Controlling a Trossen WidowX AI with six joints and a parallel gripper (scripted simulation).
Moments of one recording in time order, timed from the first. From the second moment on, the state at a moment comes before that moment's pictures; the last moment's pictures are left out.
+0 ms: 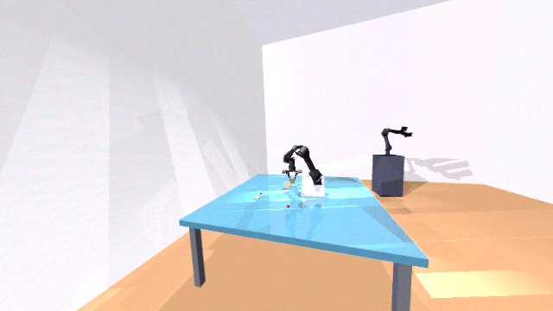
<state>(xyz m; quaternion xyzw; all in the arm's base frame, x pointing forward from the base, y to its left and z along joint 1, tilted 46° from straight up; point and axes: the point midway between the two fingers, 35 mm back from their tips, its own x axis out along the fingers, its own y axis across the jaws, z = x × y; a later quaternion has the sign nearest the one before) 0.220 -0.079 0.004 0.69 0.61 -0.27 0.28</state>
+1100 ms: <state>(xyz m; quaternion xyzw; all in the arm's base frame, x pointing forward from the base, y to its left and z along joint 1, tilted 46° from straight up) 0.266 -0.180 -0.031 0.69 0.61 -0.27 0.28</state>
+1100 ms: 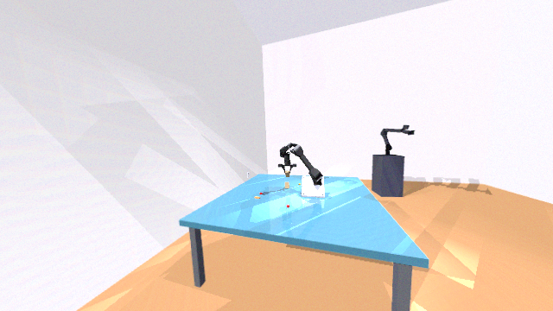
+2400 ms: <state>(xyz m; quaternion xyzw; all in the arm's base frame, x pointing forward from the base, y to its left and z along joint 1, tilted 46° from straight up) 0.281 -0.228 -0.093 0.69 0.61 -0.26 0.29</state>
